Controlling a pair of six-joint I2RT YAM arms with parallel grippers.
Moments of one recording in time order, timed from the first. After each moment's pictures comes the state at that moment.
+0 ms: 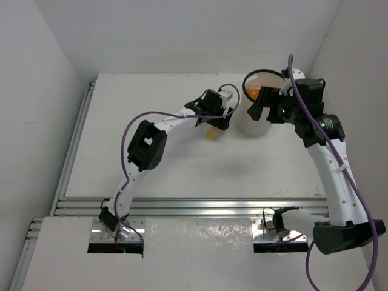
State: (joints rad) left arm -0.63 2.38 1.97 -0.33 0.11 -0.13; right arm 0.15 1.18 1.42 -0.78 -0.12 0.25
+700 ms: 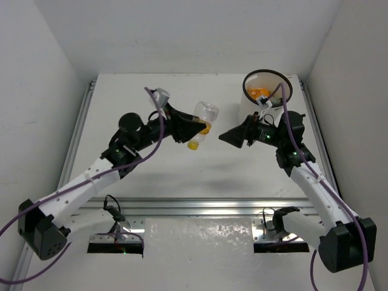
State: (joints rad) left arm -0.63 1.14 0.94 0.22 0.33 -0.45; right arm 0.20 1.01 0.75 0.08 -0.82 0.58
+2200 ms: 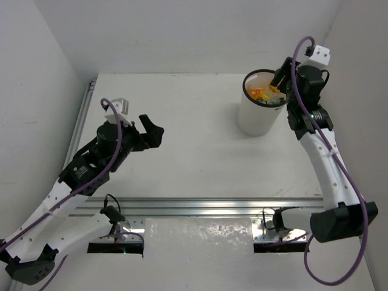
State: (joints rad) left arm -0.63 0.83 1.09 -0.60 -0.34 -0.58; right arm 0.15 1.22 1.34 -0.21 0.33 0.28
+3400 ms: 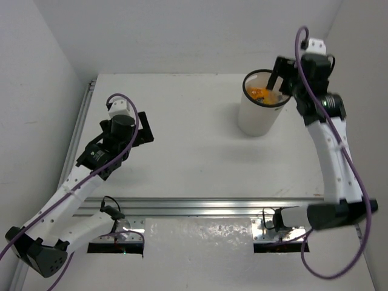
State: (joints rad) left arm -0.46 0.93 1.00 -0.63 -0.48 -0.48; right arm 0.10 1.42 1.71 -0.66 0.25 0.20
